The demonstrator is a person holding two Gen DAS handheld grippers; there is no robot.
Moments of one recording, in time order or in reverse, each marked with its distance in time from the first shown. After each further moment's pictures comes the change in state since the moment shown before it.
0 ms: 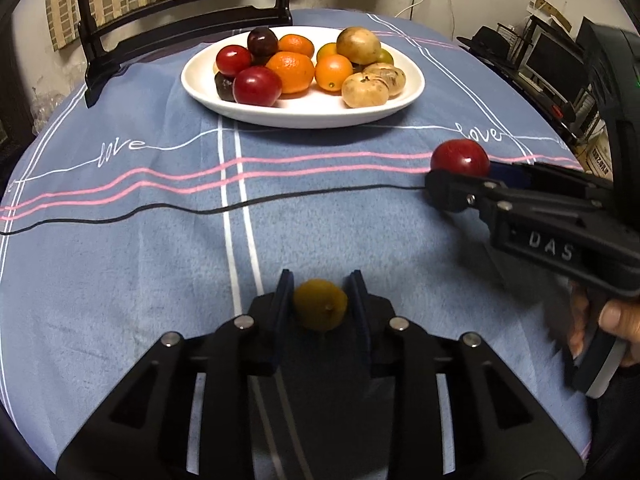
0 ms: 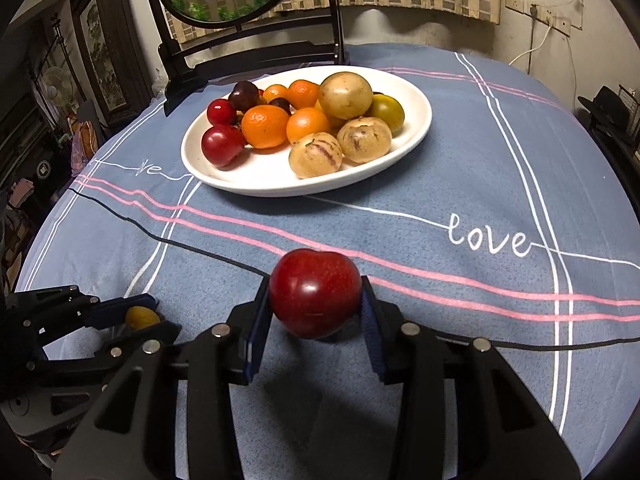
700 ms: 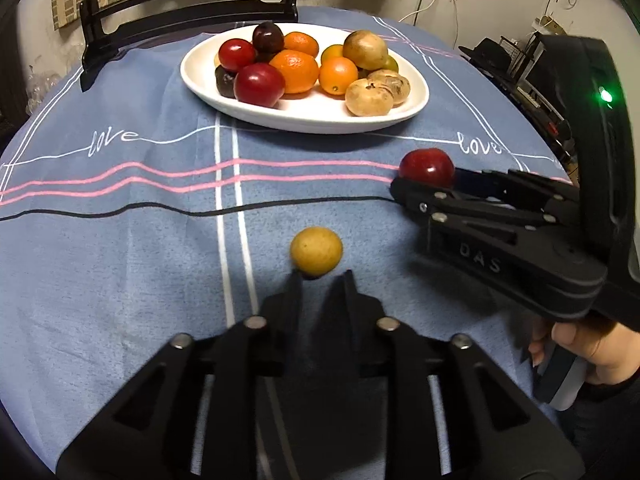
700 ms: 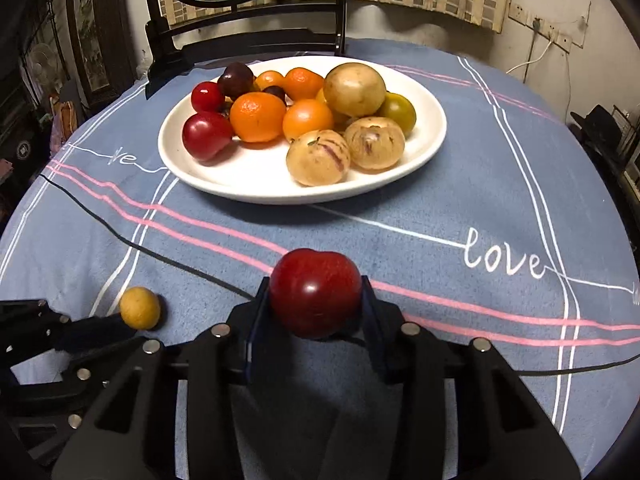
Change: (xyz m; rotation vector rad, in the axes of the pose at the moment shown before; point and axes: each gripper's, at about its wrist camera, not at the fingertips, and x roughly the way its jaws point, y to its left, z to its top) left arm 0.005 0.007 0.012 -0.070 0.020 -0.068; right arm 0.026 0.014 0.013 -0.040 0.028 -0.085
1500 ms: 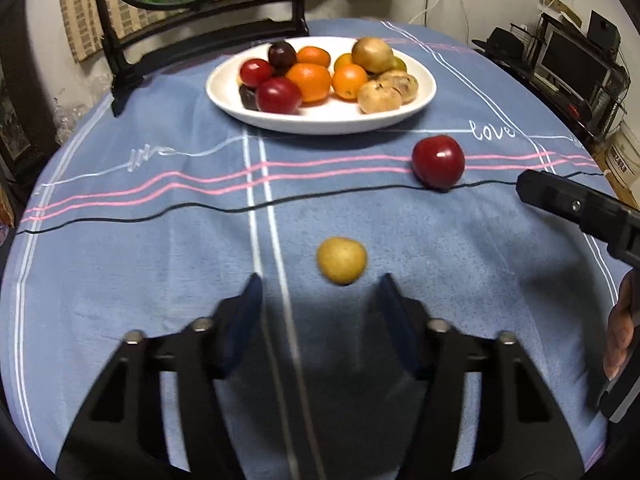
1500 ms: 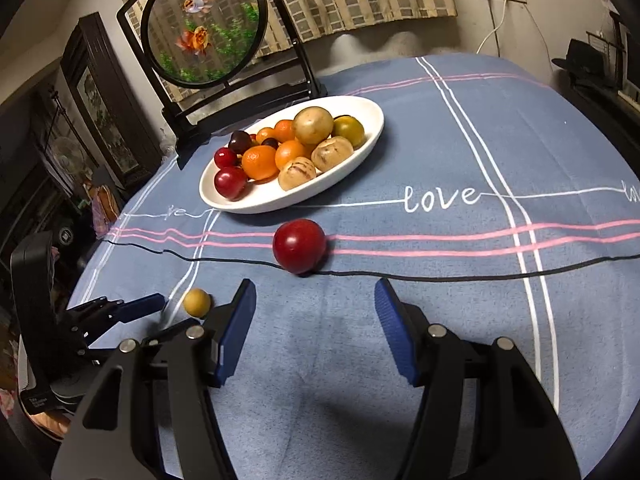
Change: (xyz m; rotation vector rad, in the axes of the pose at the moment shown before) left arm -0.013 -0.009 -0.017 0.069 -0.034 0.150; right arm -0.072 -0.056 -0.055 0.229 -0.148 0.185
